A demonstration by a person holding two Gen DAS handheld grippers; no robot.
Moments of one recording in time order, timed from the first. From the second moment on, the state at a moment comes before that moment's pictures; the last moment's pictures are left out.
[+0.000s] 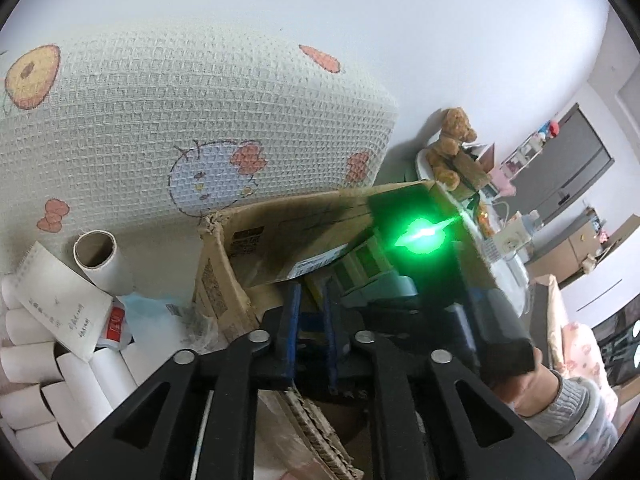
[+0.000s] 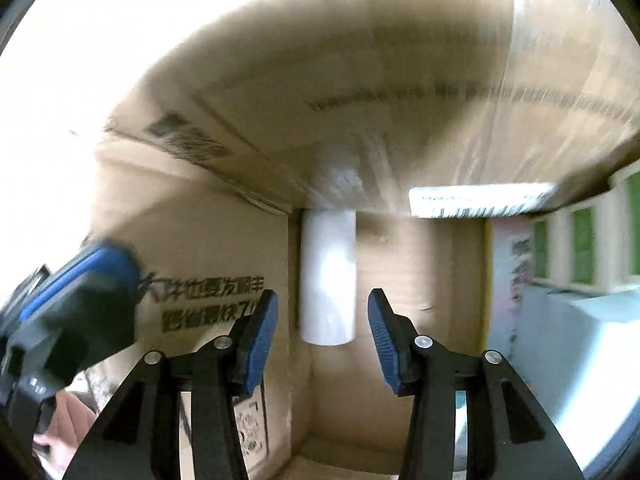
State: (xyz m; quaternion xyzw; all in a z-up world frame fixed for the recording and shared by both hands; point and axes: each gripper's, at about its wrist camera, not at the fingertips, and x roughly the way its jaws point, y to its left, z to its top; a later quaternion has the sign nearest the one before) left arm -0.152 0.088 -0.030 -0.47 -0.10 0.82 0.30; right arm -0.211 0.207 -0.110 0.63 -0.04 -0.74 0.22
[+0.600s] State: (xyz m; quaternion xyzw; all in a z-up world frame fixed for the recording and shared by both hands) left arm -0.113 0.054 -0.008 -0.38 -0.18 0.88 0.24; right arm -0.145 0.179 -0.021 0.50 0.06 -0.83 0.23
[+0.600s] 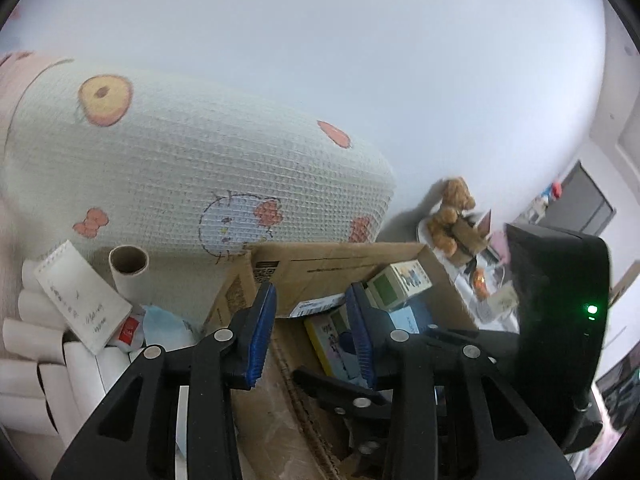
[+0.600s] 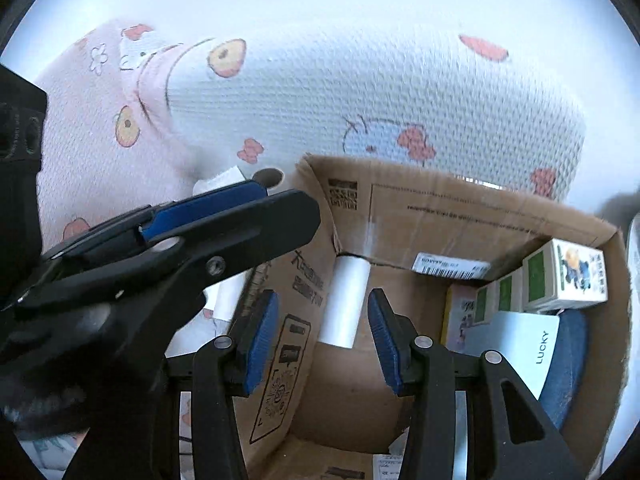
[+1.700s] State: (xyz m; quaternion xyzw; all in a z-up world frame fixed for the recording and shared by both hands) left arm -0.004 -0.158 -0.016 -0.33 -0.19 0.92 -0.03; right arm -0.032 0.067 0.012 0.36 0.10 -0.87 0.32
